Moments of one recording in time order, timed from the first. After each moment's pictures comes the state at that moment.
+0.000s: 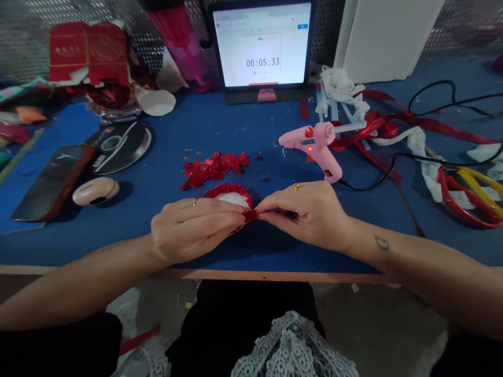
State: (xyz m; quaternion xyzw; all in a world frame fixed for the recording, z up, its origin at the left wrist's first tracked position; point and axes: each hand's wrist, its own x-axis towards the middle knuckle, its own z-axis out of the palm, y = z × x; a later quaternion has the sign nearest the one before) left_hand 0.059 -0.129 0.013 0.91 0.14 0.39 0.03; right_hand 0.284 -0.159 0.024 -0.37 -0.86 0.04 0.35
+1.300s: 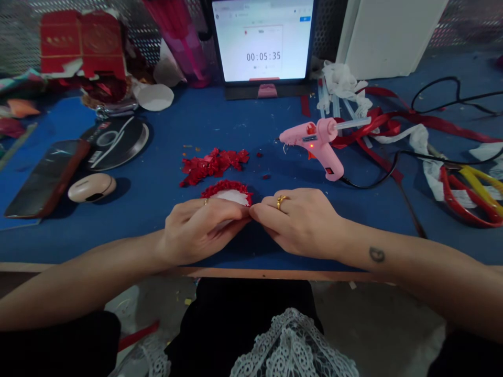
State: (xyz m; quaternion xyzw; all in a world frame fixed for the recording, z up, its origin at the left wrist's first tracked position) left_hand 0.071 -0.134 0.005 0.90 0.18 0.40 0.00; right_hand 0.278 -0.165 0.015 -0.33 -0.91 -0.10 0.24
